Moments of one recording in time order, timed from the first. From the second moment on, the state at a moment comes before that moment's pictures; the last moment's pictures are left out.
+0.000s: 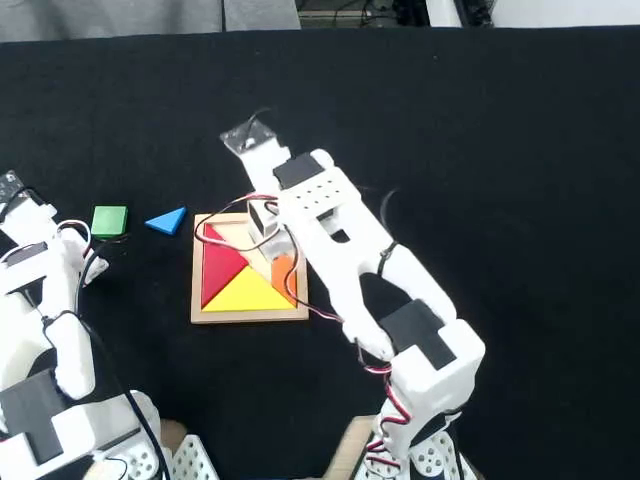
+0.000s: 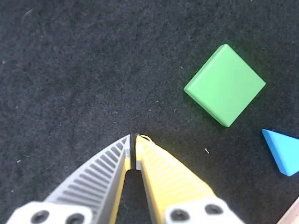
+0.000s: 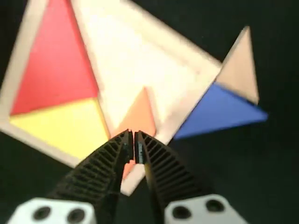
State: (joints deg) left arm -33.2 -9.0 48.4 35.3 12.0; right arm -30.3 14.7 2.6 74.3 2.1
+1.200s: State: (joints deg) left arm -37.0 -9.0 52.3 23.3 22.6; right arm -25.5 8.3 11.6 66.6 2.1
